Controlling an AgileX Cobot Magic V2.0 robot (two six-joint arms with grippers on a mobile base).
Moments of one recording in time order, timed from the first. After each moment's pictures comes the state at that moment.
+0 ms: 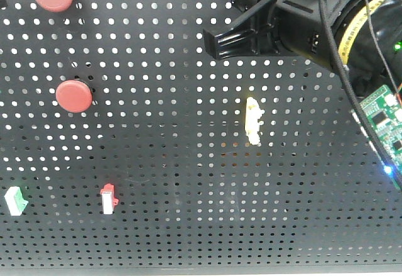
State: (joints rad) left arm -0.48 0.92 -1.25 -0.16 0.25 0.15; right arm 0.75 1.32 -1.51 -1.22 0.33 0.93
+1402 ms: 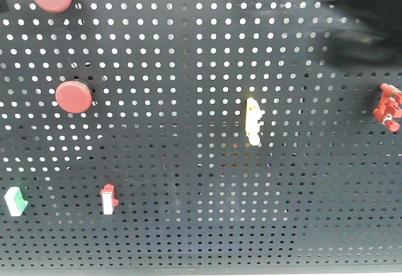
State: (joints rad) left arm -0.48 0.92 -1.25 -0.16 0.25 0.15; right arm 0.74 1.00 -1.30 -0.96 0.38 0.67
